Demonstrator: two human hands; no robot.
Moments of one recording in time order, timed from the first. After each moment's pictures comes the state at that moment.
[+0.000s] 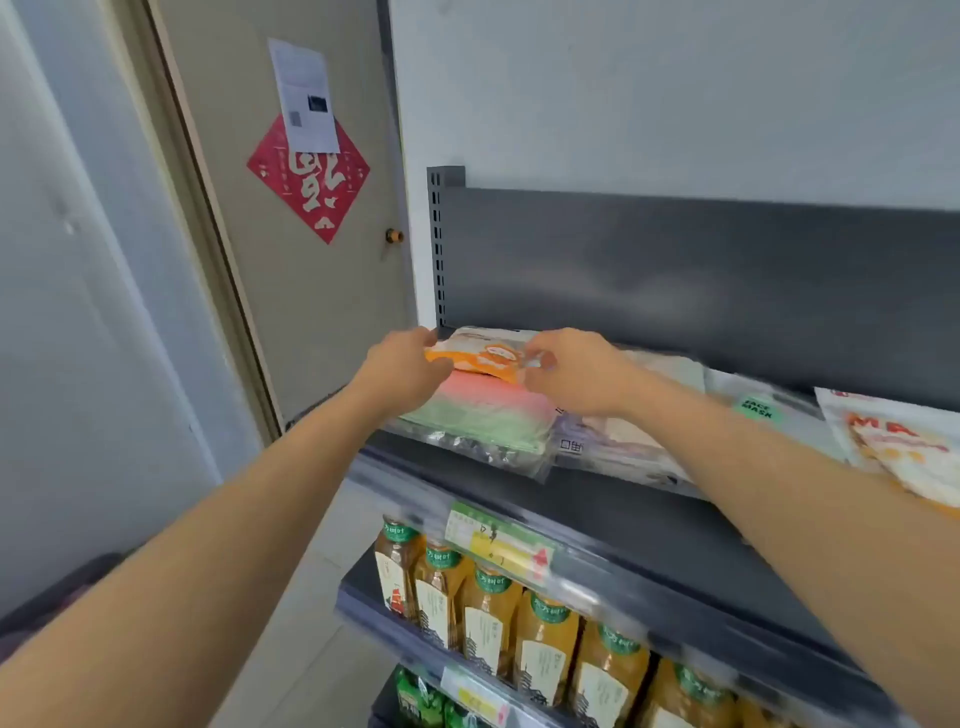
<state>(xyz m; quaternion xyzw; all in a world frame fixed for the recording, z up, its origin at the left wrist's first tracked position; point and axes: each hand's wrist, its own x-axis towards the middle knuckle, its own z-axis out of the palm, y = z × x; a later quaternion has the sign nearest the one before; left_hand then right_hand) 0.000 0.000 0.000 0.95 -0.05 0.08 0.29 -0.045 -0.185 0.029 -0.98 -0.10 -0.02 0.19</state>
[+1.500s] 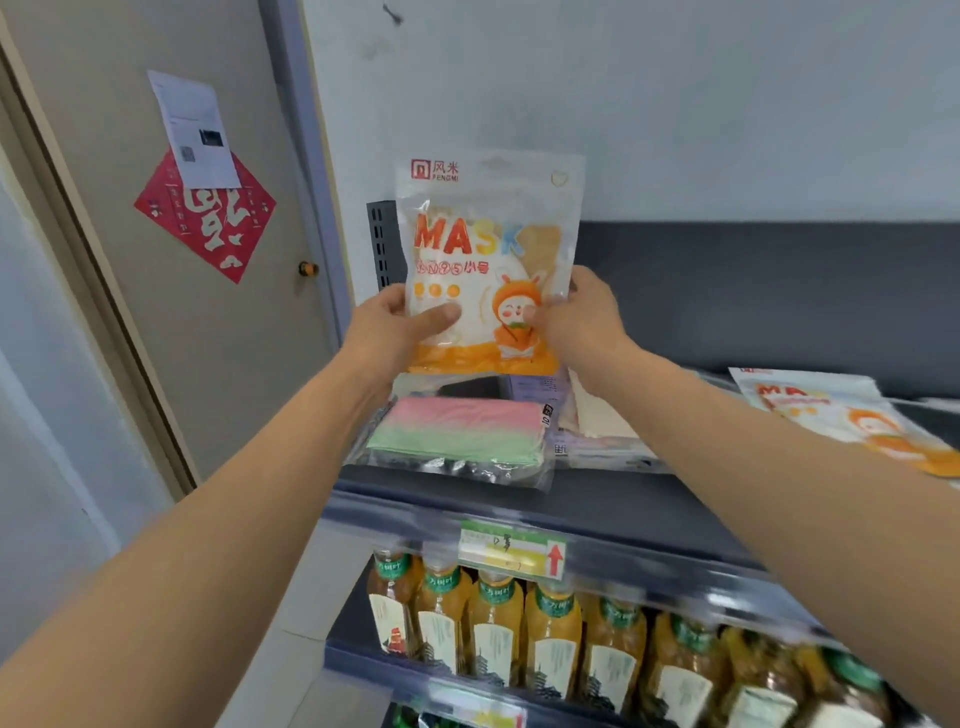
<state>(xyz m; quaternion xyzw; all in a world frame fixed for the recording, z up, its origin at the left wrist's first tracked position) -0.003 0.002 0.048 0.68 -0.15 -0.01 0.71 -0.054 -0.169 0.060 -0.77 0.10 -0.26 0.58</state>
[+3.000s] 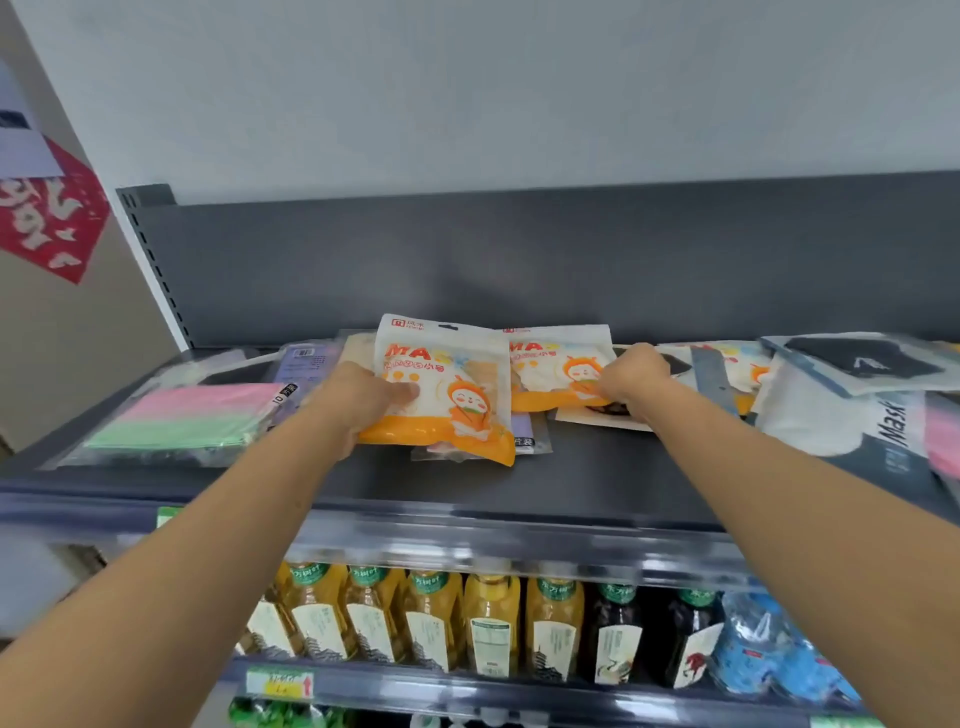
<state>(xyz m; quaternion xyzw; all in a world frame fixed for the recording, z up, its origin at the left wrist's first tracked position) -0.115 -0.223 -0.004 0.85 -0.03 -0.11 0.52 -0.185 -0.476 -0.017 -0.85 0.41 -0.11 0.32</state>
